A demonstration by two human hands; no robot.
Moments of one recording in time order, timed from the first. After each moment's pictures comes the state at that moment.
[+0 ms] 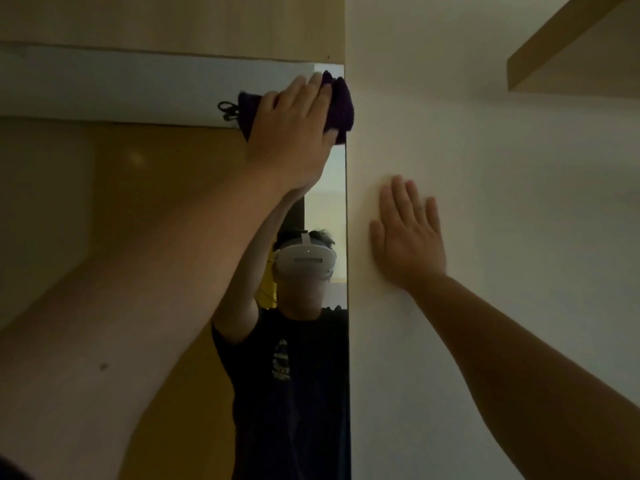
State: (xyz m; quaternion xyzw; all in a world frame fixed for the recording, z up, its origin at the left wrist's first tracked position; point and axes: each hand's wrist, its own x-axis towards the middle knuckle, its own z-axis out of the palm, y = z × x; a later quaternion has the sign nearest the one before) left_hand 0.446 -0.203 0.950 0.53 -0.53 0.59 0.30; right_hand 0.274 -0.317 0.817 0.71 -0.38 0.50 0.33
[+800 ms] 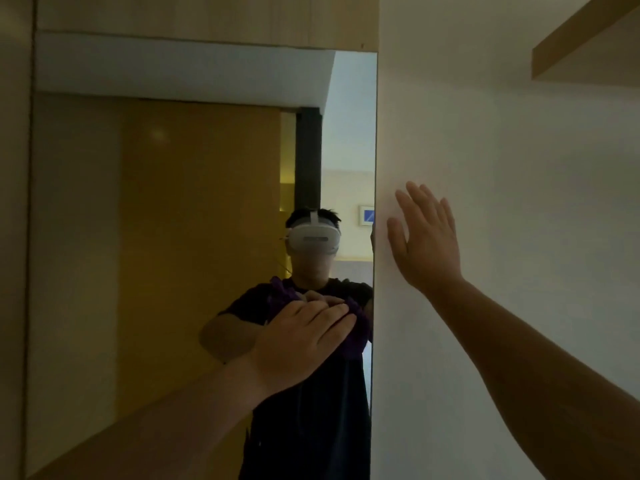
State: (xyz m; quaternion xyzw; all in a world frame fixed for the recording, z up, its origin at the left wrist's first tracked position) left_hand 0.498 -0.168 0.656 0.35 -0.68 0.61 0.20; right_hand 0.281 -0.250 0.777 0.72 -0.29 0.58 0.25
